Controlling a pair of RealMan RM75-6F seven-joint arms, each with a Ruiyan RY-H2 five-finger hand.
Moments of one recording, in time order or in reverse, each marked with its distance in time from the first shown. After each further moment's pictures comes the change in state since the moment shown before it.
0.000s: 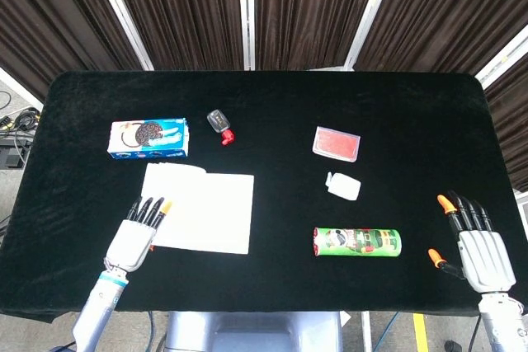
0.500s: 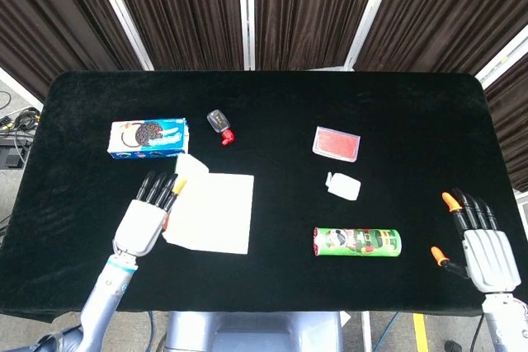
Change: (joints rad) left arm -0.086 0.030 -0.104 -0.129 0.053 0.039 0.085; right arm -0.008 0.016 0.009 -0.015 -0.006 0.028 0.013
